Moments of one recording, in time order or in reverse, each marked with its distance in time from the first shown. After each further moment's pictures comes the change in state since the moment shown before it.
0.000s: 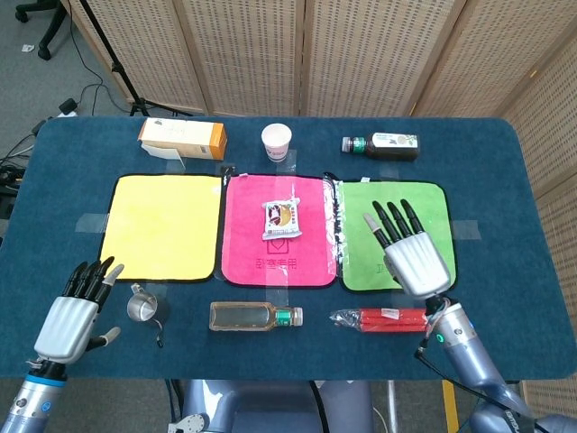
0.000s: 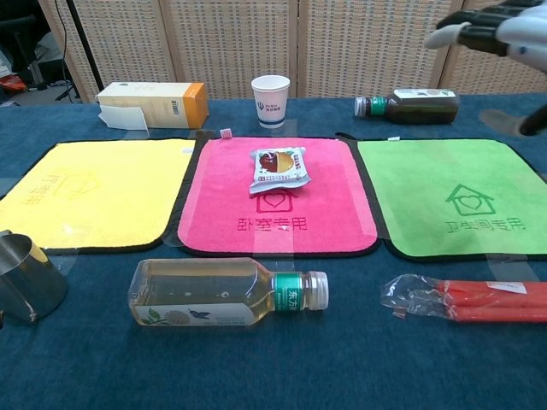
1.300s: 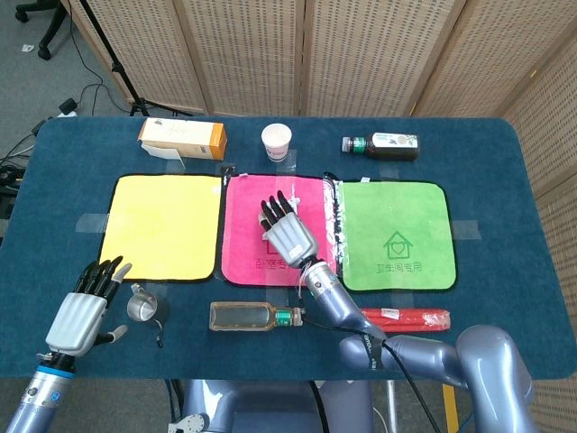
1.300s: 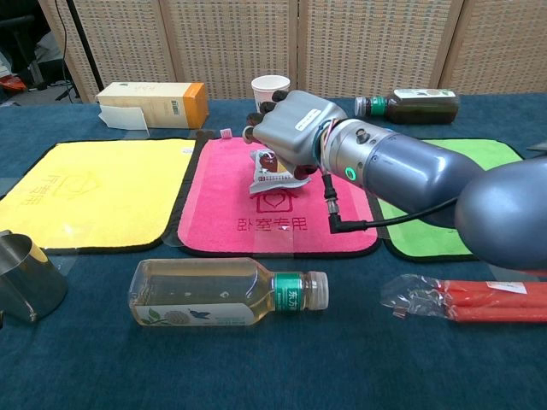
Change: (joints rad) left arm -0.037 -0.048 -0.006 0.073 -0.040 -0.057 -0.057; right arm 0.560 -0.563 0.033 0.594 0.433 -0.235 -0.362
